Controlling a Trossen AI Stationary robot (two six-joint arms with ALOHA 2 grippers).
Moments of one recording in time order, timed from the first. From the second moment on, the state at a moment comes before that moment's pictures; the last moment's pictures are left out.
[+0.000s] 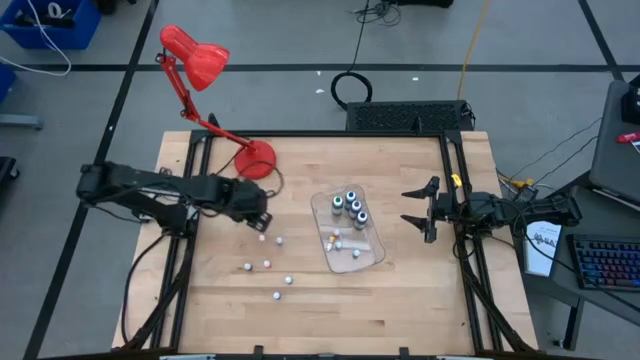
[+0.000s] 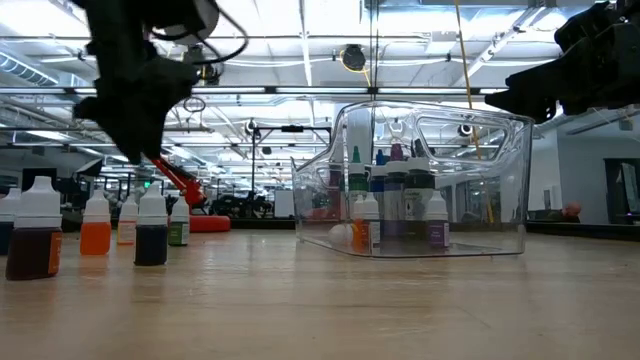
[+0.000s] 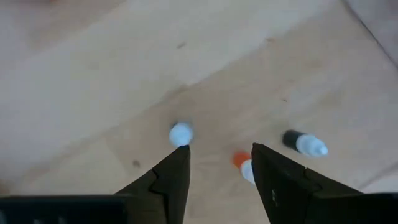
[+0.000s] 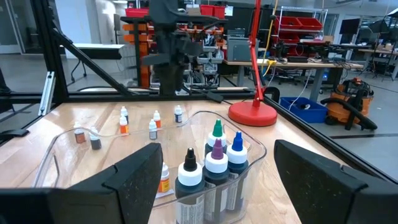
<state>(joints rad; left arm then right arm) 0.00 1.25 0.86 -0.92 -0.13 -1.06 0.10 0.07 0.05 0.01 0.26 -0.01</state>
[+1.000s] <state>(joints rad) 0.09 1.44 0.79 -0.90 -0.07 -1.12 0.10 0.07 0.05 0.01 0.26 -0.01</state>
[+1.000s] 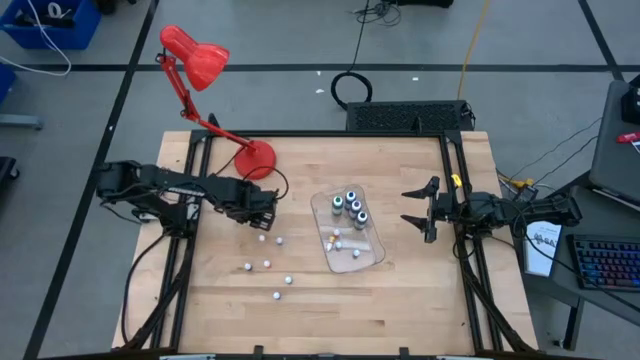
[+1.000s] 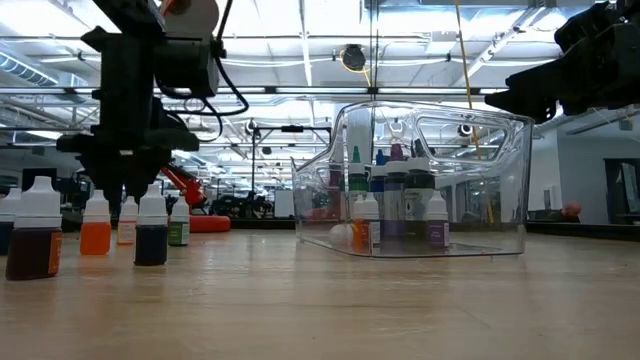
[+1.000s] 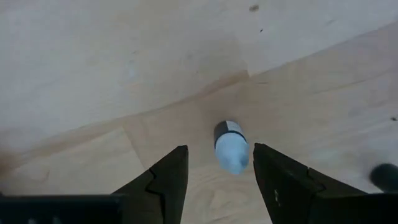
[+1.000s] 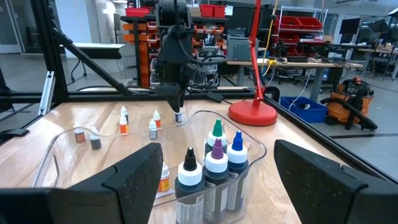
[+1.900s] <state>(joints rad) 0.09 1.47 0.79 -0.86 -0.06 -1.07 0.10 0.07 0.05 0.01 0.26 -0.01</state>
